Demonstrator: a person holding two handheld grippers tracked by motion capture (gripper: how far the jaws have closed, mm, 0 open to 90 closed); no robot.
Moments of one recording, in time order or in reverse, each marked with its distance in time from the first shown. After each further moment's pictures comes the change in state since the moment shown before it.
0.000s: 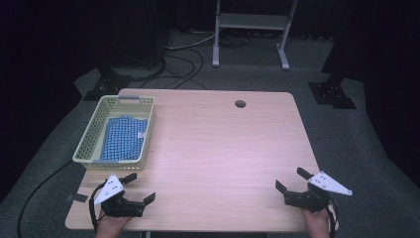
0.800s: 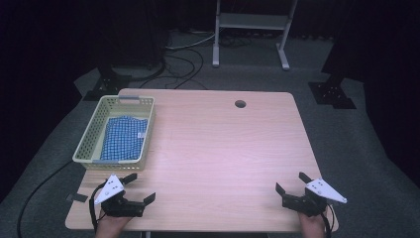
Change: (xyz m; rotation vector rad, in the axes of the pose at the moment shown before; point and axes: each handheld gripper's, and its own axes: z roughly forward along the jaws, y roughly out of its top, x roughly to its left) left arm 0.000 0.001 0.002 0.022 0.016 -0.004; right arm 0.003 -0.021 0.004 -0.004 -0.103 -0.003
